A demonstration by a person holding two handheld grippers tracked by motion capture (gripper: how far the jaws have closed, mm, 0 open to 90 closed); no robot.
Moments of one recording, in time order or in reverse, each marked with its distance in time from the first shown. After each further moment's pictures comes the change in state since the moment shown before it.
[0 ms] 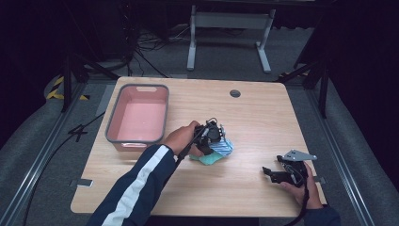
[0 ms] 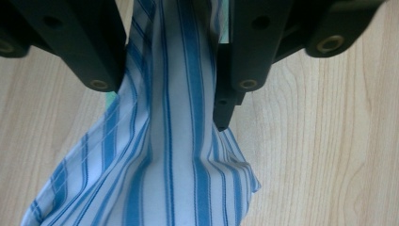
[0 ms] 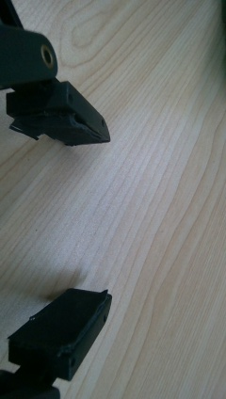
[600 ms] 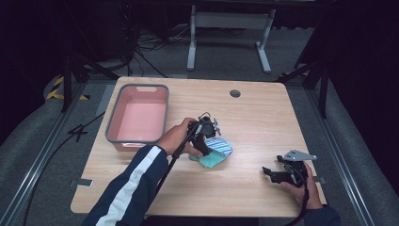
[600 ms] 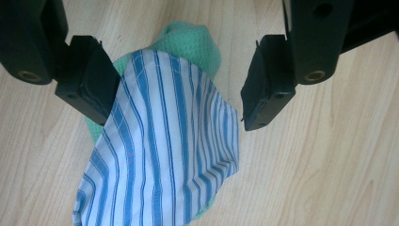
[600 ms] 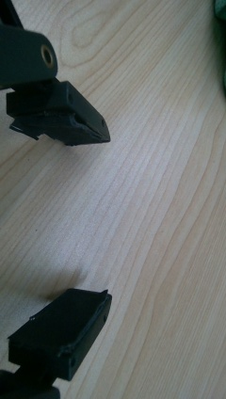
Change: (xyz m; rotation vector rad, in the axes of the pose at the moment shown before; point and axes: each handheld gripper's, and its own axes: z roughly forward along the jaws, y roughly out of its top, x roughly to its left) left arm 0.004 -0.016 -0.021 -0.109 0.080 -0.066; right arm 0.000 0.000 0.000 0.000 -0.001 -0.001
